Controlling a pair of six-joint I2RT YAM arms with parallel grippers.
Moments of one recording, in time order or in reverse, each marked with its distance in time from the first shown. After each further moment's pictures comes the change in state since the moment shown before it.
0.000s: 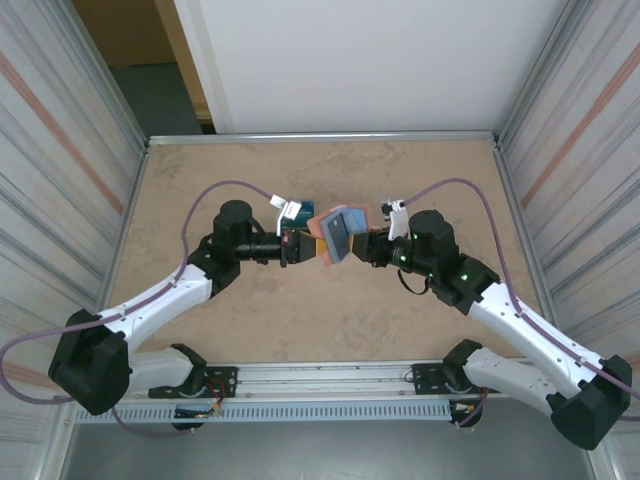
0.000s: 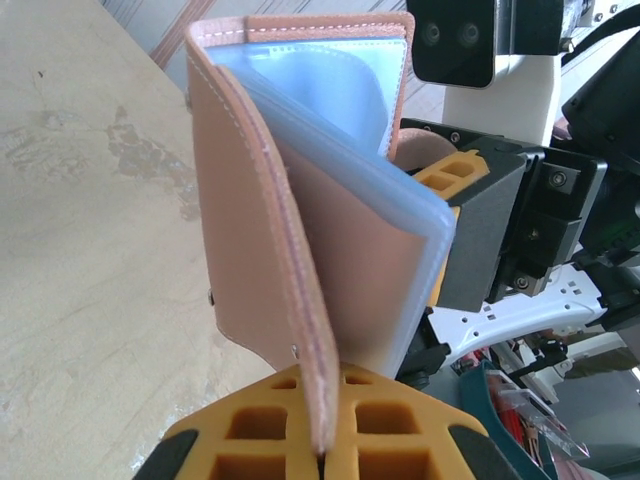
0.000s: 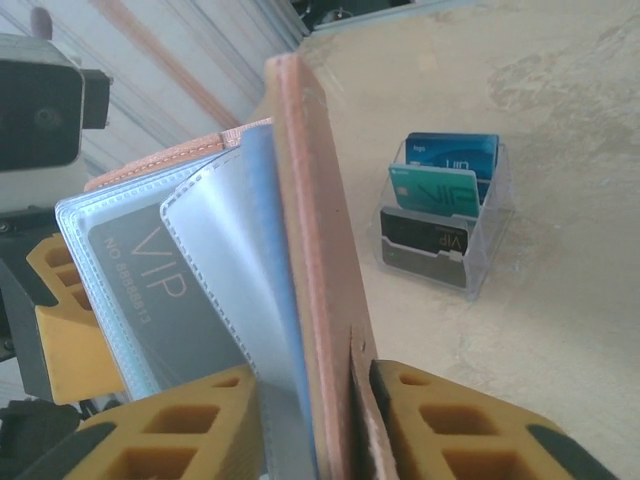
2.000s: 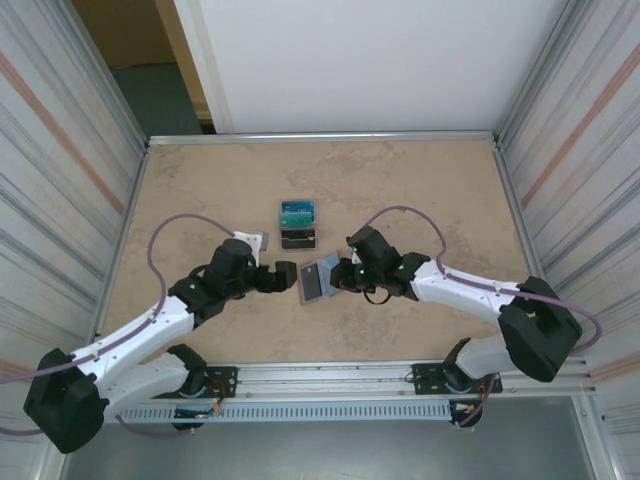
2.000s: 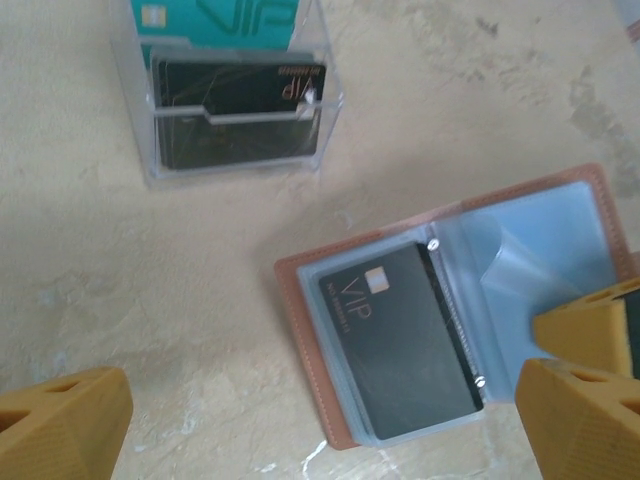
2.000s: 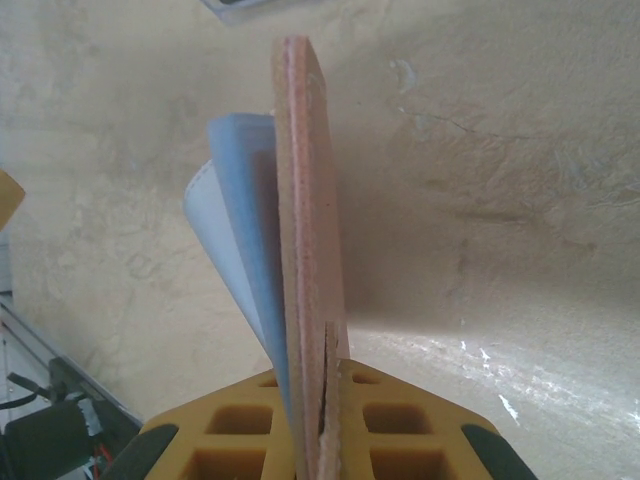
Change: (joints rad) left arm -0.076 -0.245 -0.209 -0.505 -0.816 0.102; right arm 0.132 0.457 -0.052 0.029 -0.019 0.371
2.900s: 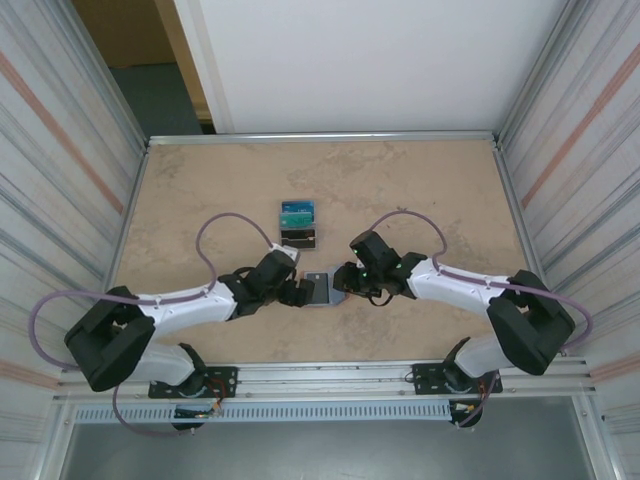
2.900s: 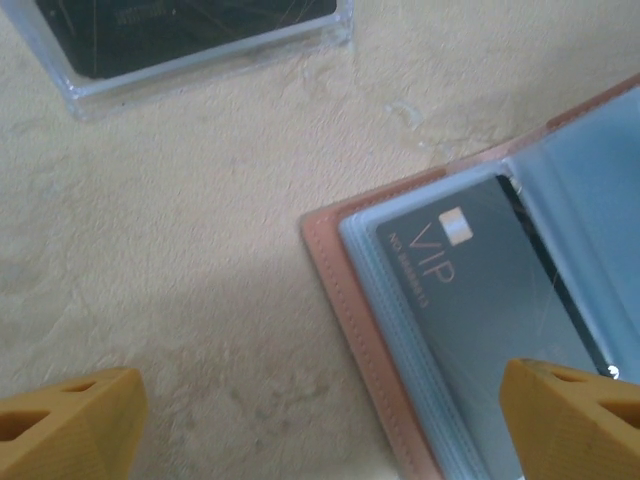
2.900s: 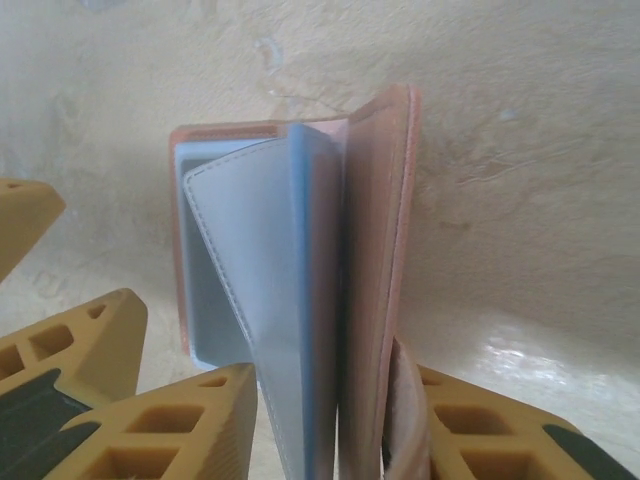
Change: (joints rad) left arm -0.182 0.385 0.049 0.123 -0.209 0.080; right arm -0.034 0.032 -0.019 -0.063 0.044 -0.002
